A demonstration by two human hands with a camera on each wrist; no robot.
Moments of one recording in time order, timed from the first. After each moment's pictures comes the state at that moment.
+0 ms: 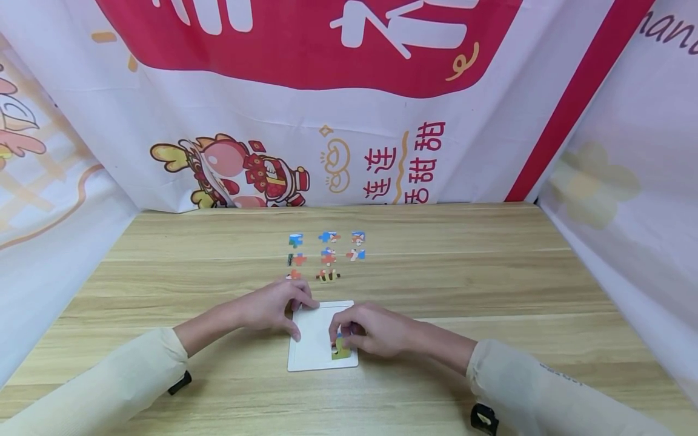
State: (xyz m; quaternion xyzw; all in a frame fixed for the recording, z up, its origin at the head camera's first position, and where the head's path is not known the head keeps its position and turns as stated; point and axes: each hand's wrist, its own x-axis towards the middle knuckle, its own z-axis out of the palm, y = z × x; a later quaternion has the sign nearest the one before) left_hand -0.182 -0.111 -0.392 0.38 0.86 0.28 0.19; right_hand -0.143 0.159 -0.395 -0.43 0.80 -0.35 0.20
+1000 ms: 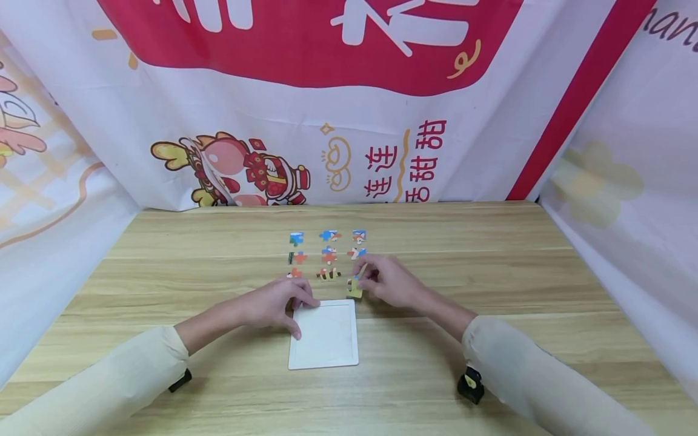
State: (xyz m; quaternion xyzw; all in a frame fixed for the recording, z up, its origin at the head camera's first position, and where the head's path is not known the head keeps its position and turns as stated) left_hand -0.182 -0.109 -0.391 0.37 0.86 0.28 0.19; right_hand -0.196 0.178 -0.394 -0.30 0.85 -0.42 0.08
